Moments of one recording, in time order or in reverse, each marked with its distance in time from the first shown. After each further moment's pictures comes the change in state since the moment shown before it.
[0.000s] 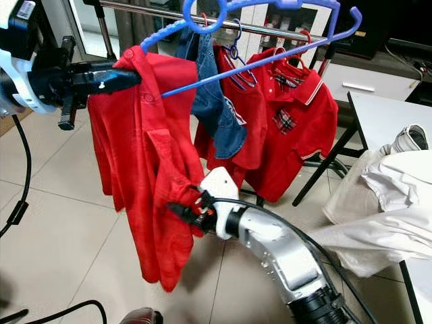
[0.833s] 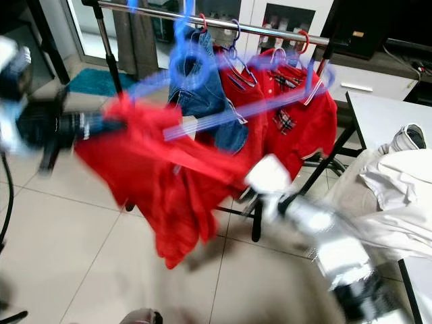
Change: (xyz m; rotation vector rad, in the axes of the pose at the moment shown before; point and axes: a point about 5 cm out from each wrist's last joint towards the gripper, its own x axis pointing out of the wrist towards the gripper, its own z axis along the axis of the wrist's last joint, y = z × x) left arm -0.025 -0.044 -0.036 -0.216 0.065 -0.063; right arm -0.062 -0.081 0.006 -0.308 0.104 -0.309
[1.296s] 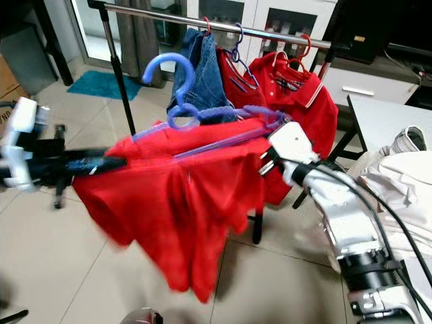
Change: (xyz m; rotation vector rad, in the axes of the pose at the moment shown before) left arm -0.013 -0.007 -0.040 0.110 0.205 0.314; right arm -0.001 -0.040 0.023 -0.110 -0.112 -0.235
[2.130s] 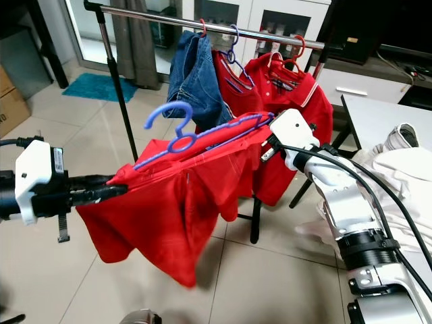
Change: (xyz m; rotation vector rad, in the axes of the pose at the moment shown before) left arm -0.006 -0.043 -0.015 0.129 0.162 0.000; right arm 0.014 -0.016 0.006 -0.083 -0.024 -0.012
